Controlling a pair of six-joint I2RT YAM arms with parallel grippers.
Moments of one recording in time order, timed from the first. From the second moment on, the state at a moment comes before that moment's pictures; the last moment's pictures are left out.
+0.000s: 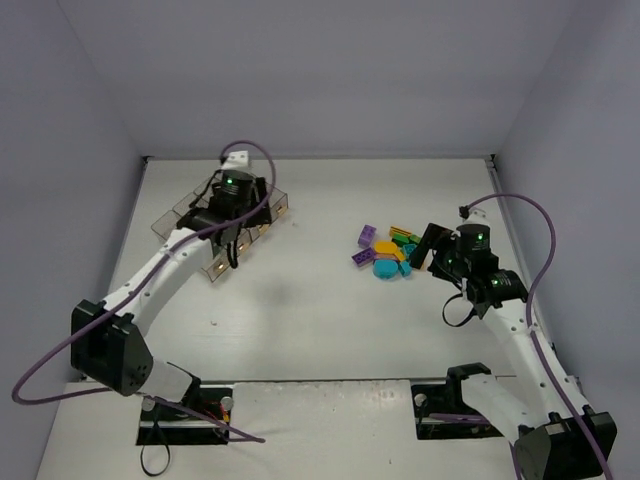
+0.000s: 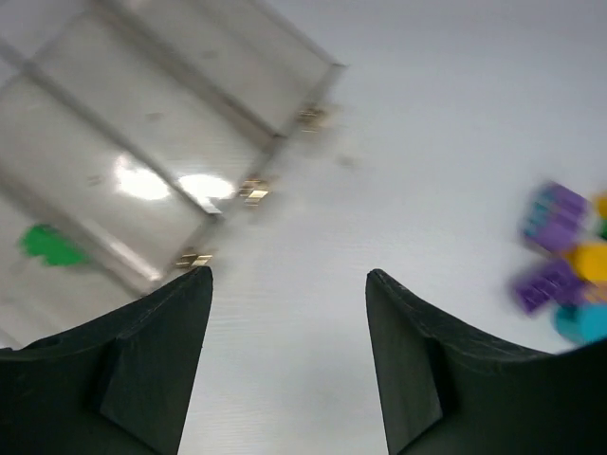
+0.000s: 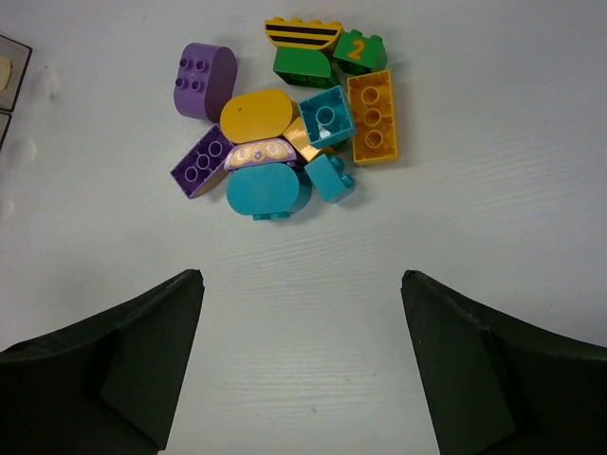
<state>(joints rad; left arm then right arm) -0.40 1.43 1.25 -0.47 -0.30 -0.41 0.16 0.91 0.76 -0.54 0.01 0.47</state>
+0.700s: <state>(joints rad) -0.84 1.91 1.57 -0.33 0.08 -0.12 0.15 1.00 0.76 -0.54 0.09 0.50</state>
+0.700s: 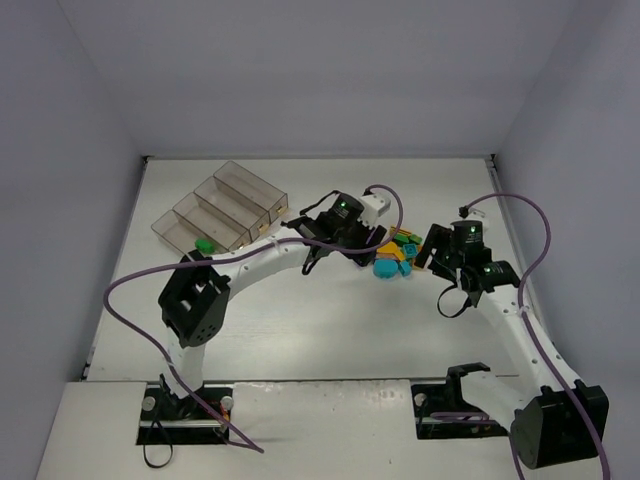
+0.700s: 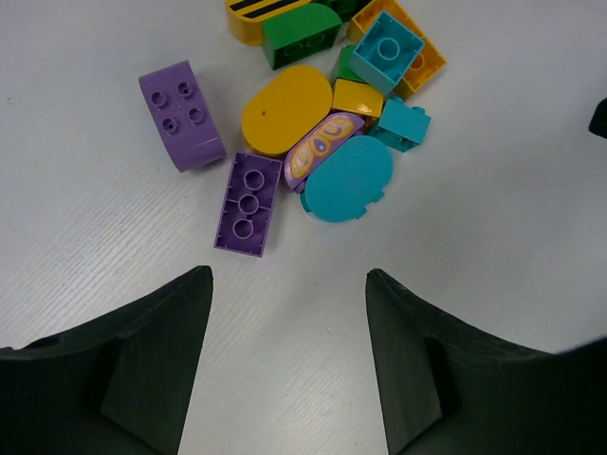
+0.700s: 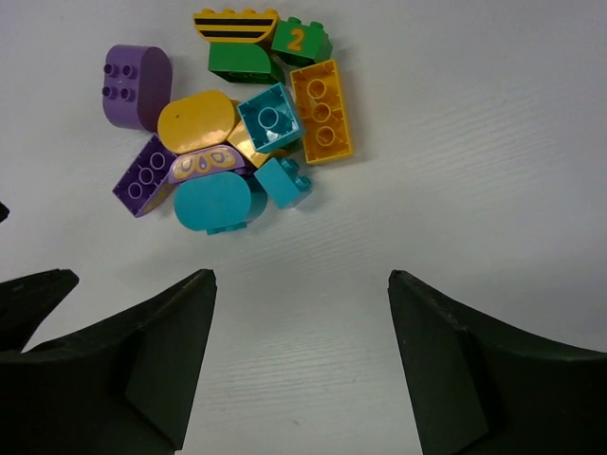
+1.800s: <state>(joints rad) -0.81 2.21 1.71 -0.37 0.00 0.01 0.15 0.96 0.73 -0.53 0.01 0.52</state>
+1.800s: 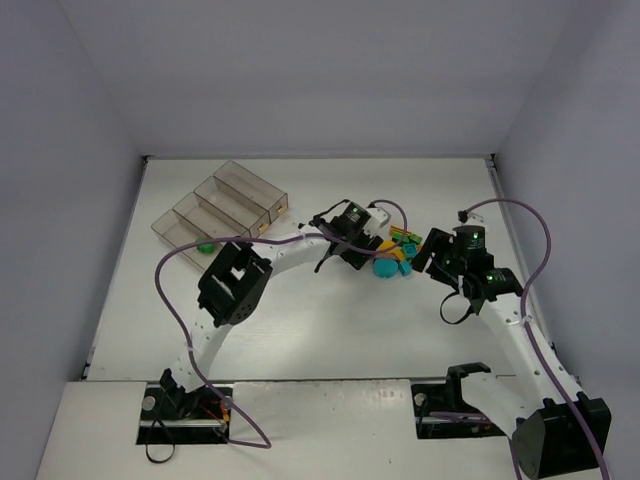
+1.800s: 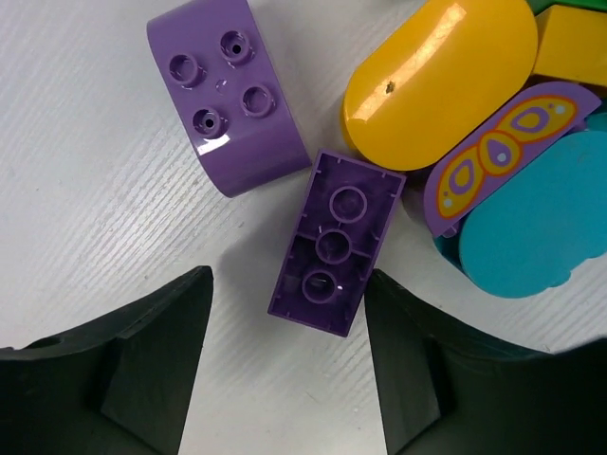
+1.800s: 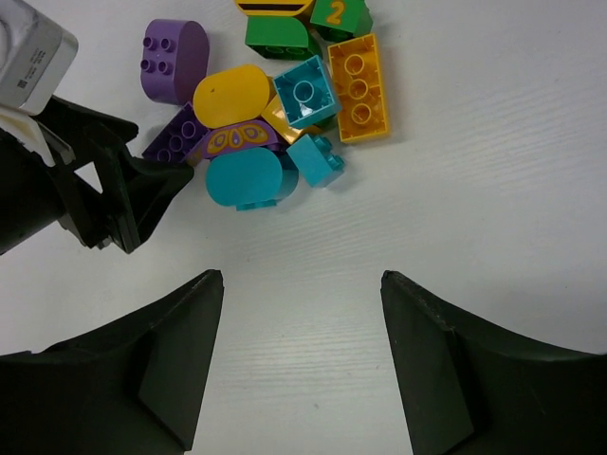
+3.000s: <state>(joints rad) -0.28 1.64 1.36 -0.64 -0.42 -0.55 0.14 0.91 0.71 -0.53 -0.04 0.52</state>
